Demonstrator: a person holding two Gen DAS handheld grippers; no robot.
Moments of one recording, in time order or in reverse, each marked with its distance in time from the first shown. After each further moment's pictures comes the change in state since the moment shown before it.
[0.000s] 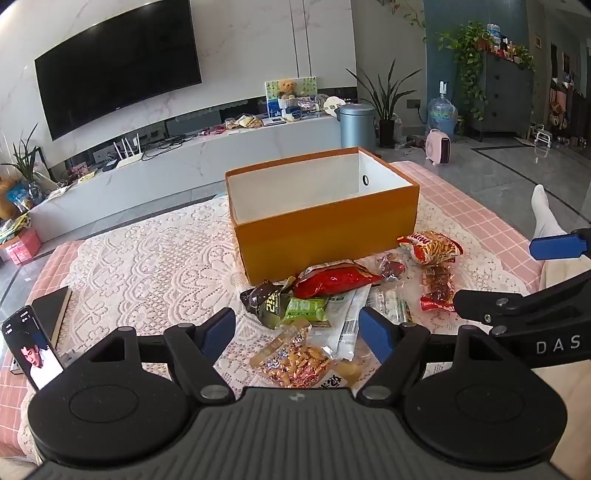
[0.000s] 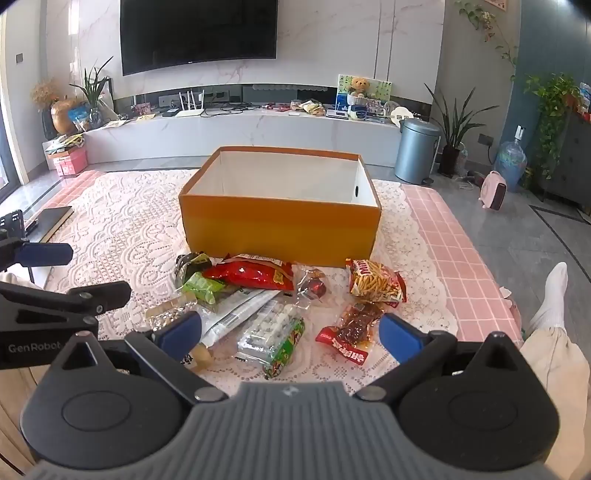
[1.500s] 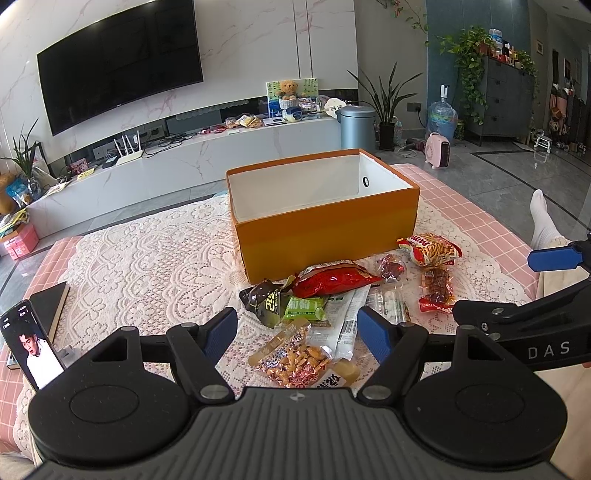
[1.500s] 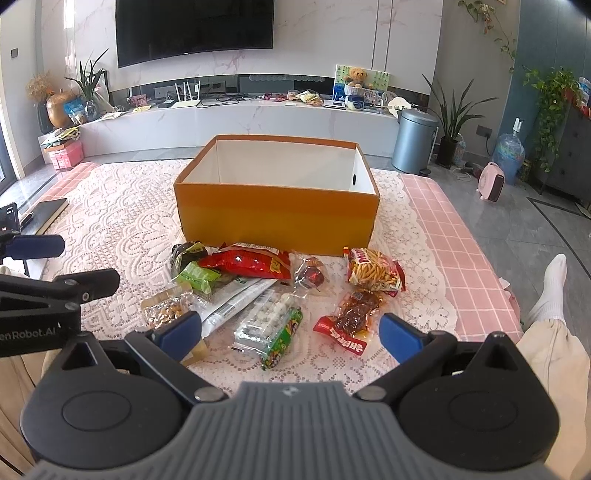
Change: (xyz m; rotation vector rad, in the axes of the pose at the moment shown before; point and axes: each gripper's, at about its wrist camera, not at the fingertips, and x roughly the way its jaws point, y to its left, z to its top) left arm -0.002 0.003 0.000 -0.020 -0.003 -0.009; right arm 0.004 -0.004 -0.010 0.007 0.023 0.000
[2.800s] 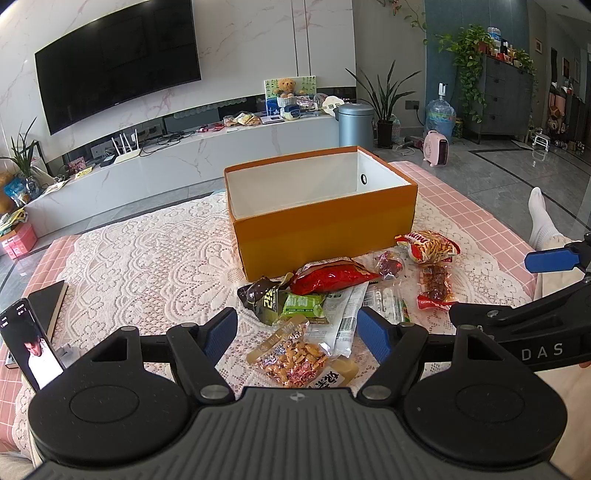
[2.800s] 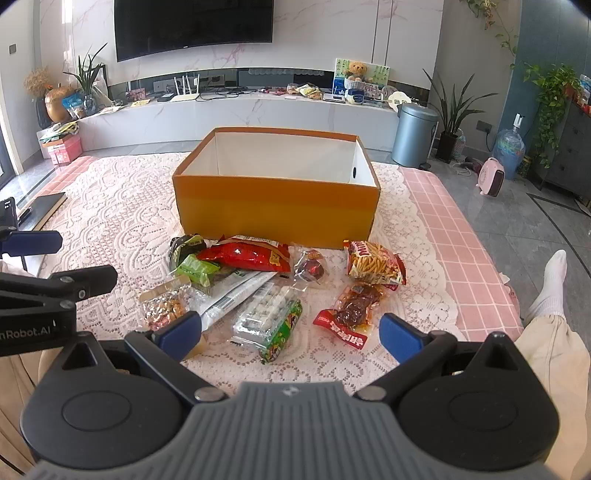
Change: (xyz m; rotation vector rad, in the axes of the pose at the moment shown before) left arm 0.001 0.000 0.000 -0.002 0.001 -0.001; right arm 0.000 0.001 0.004 -0.001 0.025 -0.004
